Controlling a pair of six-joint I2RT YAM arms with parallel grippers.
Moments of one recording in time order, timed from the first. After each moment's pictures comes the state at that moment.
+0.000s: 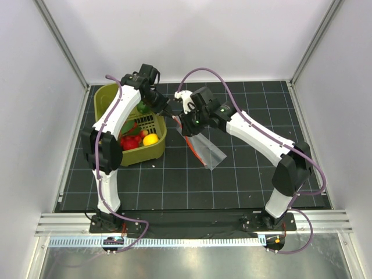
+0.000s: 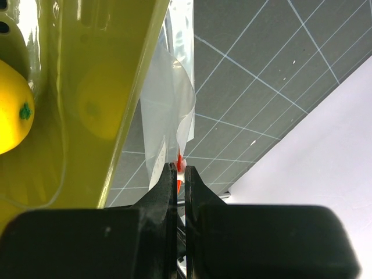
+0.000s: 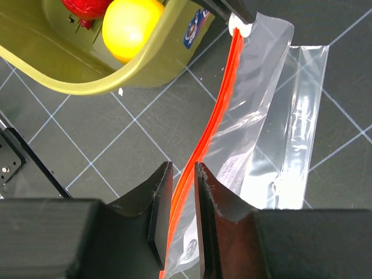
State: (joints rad) left arm -0.34 2.01 2.01 -1.13 0.29 -1.09; right arm 0.72 1.72 1.59 -0.66 -0.22 0.05
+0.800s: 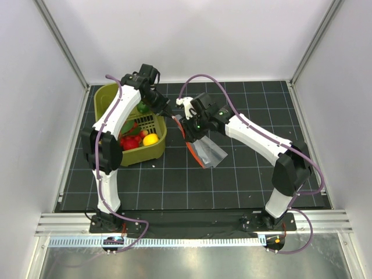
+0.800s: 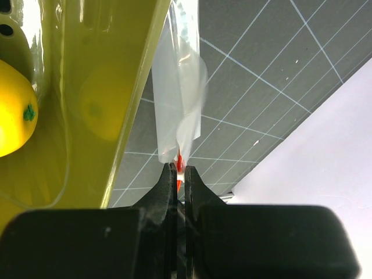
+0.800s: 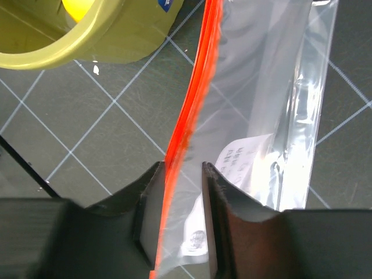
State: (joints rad) left arm -0.34 2.01 2.01 -1.14 0.29 -1.08; right arm 0.71 1.72 1.51 -0.67 -0.18 0.05
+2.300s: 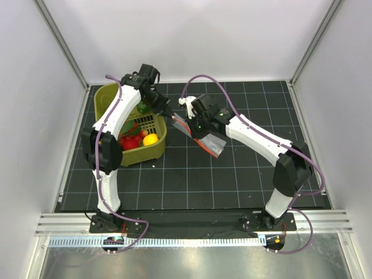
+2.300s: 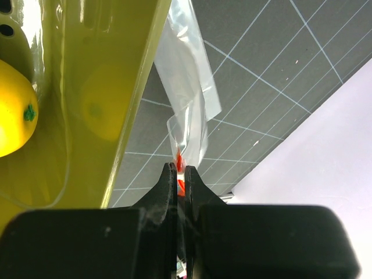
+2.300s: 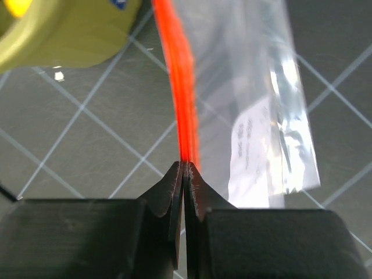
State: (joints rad) left arm -0.34 2.01 2.01 -1.14 0.29 -1.08; right arm 0.71 1.71 1.49 -0.66 -0.08 0.05
